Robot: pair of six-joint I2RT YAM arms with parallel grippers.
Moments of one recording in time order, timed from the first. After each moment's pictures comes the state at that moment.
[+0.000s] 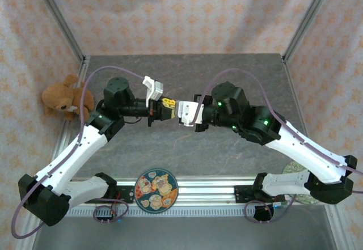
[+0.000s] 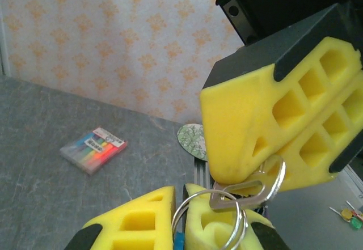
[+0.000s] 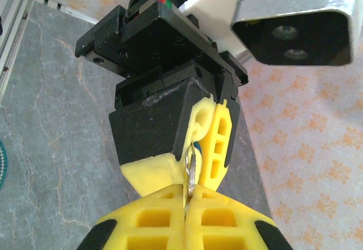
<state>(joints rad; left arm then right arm) -0.43 1.10 1.00 -0.09 1.00 -0.13 1.05 1.18 1.46 -0.70 -0.07 -0.75</state>
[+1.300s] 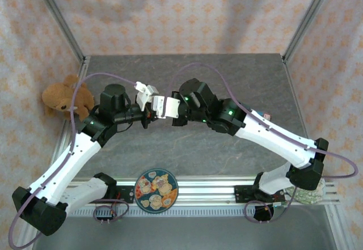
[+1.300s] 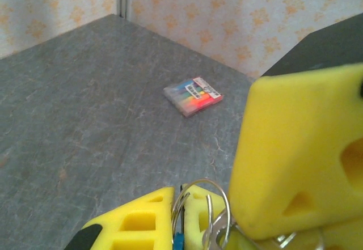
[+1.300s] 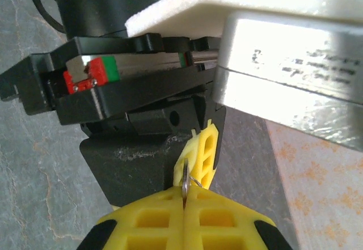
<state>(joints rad) -0.41 0.99 0.96 -0.36 0.61 0.02 1.07 1.42 1.56 -0.65 0.02 -0.67</state>
